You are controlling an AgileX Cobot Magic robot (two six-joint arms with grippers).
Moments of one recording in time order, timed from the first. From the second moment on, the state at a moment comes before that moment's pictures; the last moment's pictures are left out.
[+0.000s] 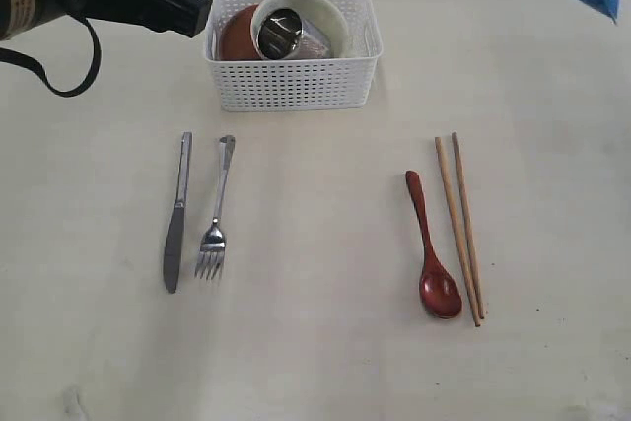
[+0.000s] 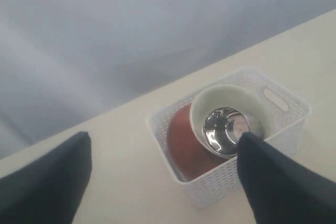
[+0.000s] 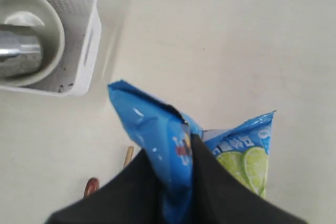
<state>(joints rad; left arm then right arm) -0.71 1.19 -0.80 1.45 0.56 -1.37 0.22 1.72 -1.74 -0.04 1.20 -0.01</state>
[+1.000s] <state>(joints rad) -0.71 1.19 -0.80 1.45 0.55 -1.37 0.25 1.92 -1.29 -0.01 0.55 0.08</state>
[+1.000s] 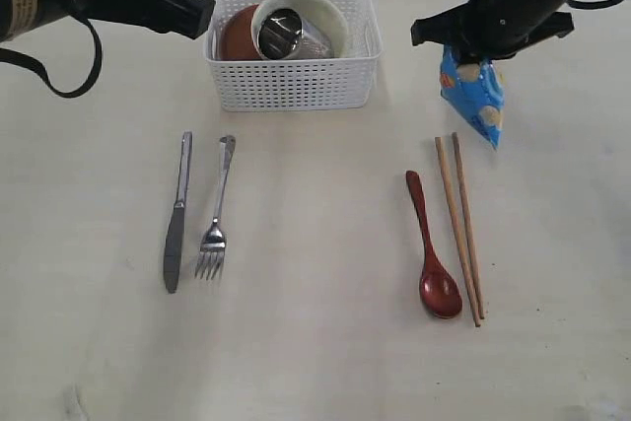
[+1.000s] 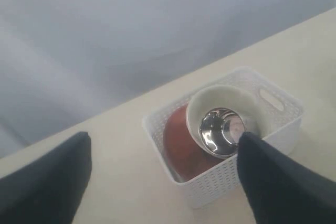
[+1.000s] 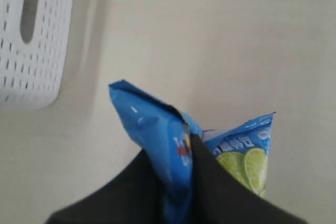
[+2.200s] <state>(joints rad) -0.36 1.26 -0.83 1.37 0.21 -1.39 0.31 1.81 -1.50 0.41 0.62 -0.35</state>
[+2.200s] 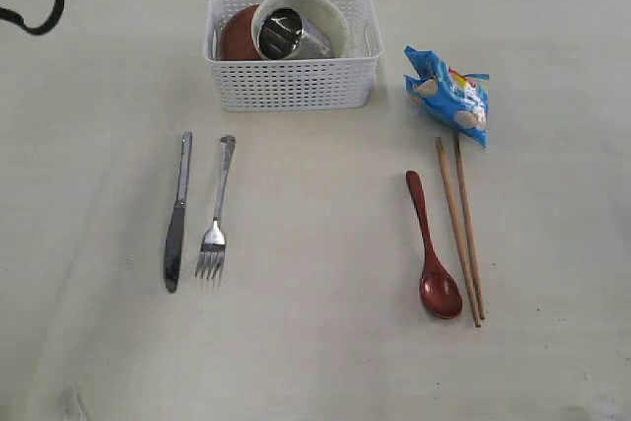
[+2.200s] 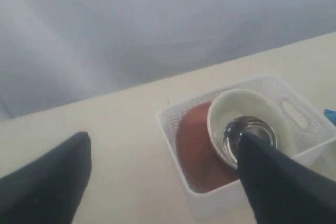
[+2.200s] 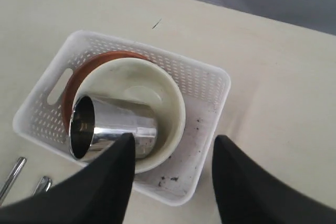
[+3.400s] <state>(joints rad) -0.28 2.03 -1.31 1.74 -0.45 -1.73 0.31 1.82 -1.50 0.42 0.69 -0.39</state>
